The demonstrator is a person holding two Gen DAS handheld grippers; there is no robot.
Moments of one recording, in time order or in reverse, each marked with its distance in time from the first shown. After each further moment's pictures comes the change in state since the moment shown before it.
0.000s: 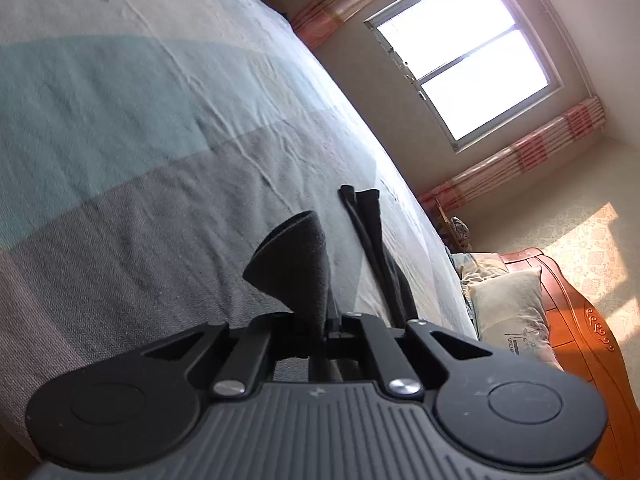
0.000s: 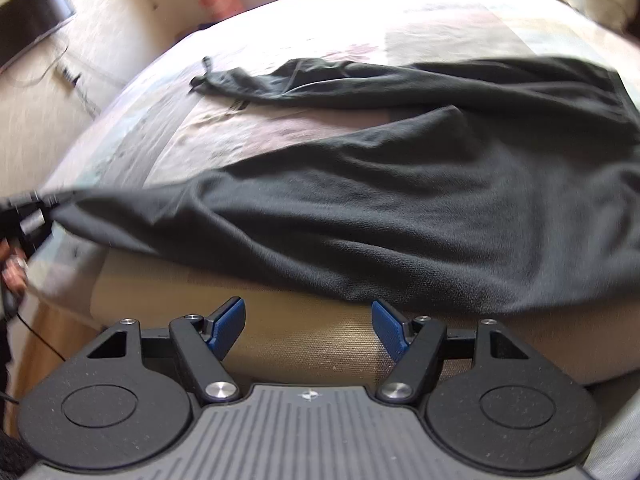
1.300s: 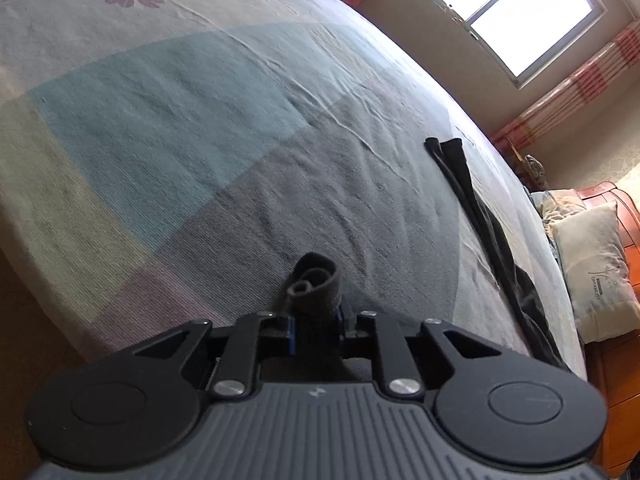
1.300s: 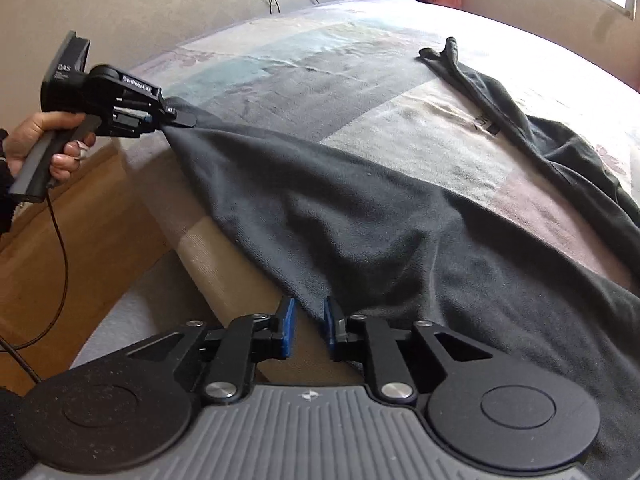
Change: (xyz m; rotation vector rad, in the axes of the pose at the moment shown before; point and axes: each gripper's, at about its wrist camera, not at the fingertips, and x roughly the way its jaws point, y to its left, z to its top) left arm -0.044 0.038 0.006 0.125 0.127 0.276; right arm 0.063 0.130 0.020 -0.549 0.058 0.219
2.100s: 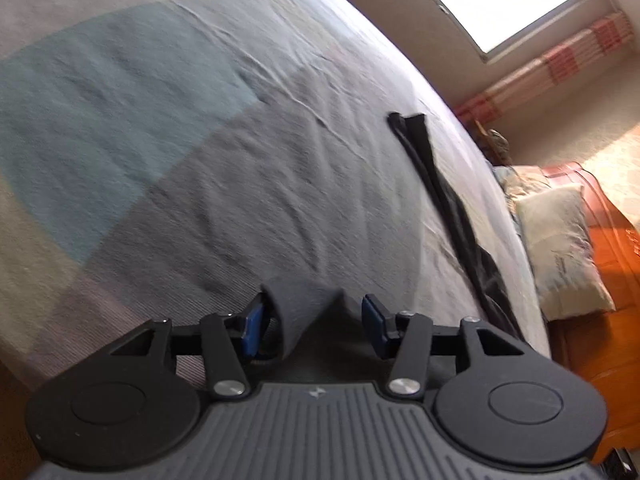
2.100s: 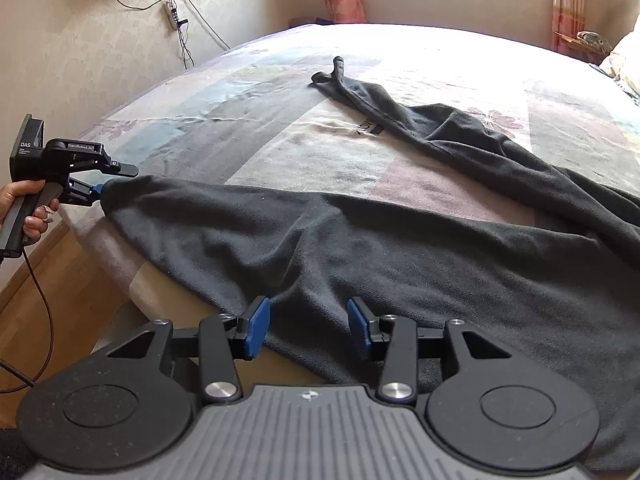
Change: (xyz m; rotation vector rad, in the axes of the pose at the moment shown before) left arm 0.037 -0.019 0.017 0.025 0.148 -0.200; right arm -0.036 -0.043 -0.020 0.233 -0.095 -0.130
